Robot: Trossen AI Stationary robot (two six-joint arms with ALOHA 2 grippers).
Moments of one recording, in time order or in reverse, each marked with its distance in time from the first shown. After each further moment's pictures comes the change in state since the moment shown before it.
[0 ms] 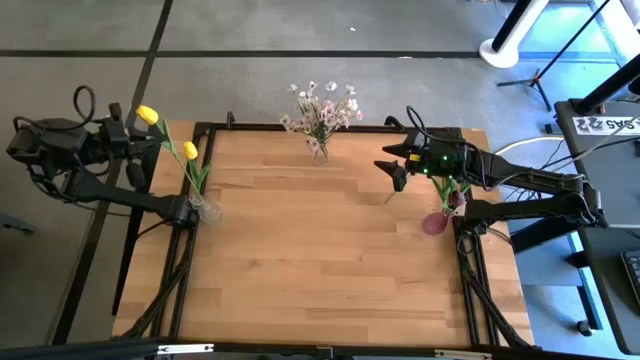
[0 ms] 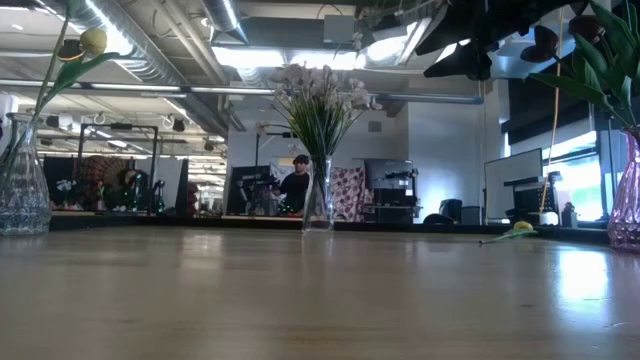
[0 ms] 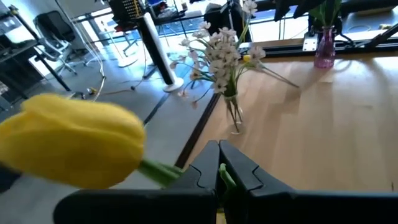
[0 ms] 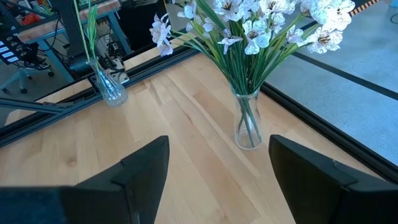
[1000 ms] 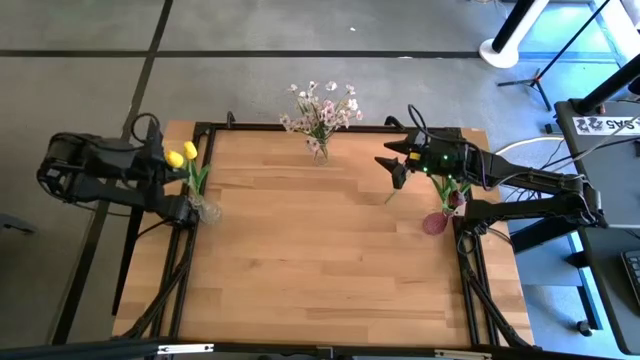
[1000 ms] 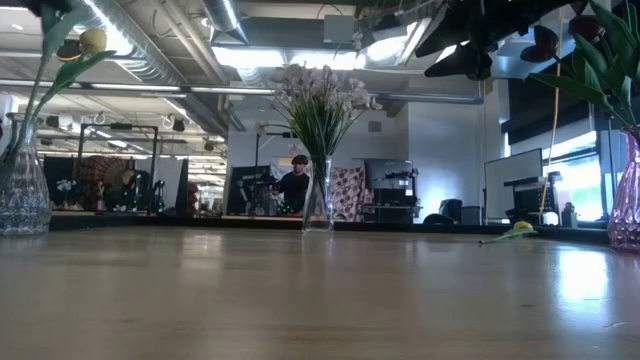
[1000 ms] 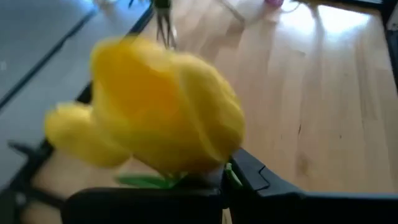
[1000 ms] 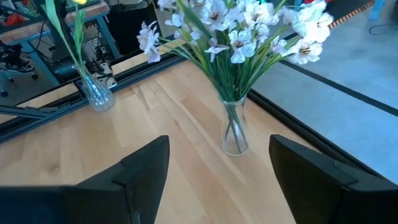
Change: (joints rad) left arm 0.000 0.000 -0.228 -0.069 0.297 -0.356; right arm 0.000 0.000 0.000 0.013 0.052 -0.028
